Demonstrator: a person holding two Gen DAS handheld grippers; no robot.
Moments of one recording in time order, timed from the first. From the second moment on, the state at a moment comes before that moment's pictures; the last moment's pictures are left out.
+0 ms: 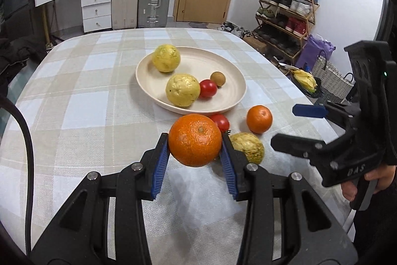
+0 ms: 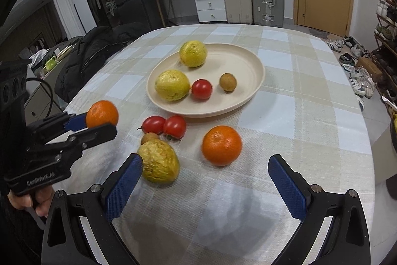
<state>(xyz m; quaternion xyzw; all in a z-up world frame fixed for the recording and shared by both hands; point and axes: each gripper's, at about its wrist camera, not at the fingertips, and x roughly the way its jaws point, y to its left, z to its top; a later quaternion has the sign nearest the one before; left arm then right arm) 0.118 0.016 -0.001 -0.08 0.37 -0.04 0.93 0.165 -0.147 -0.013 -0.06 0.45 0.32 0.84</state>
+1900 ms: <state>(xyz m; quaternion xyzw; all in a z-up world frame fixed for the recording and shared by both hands) 0.124 0.030 -0.011 -0.08 0.36 -0.01 0.93 0.156 -0.129 -0.015 -0.01 0.42 0.36 0.83</state>
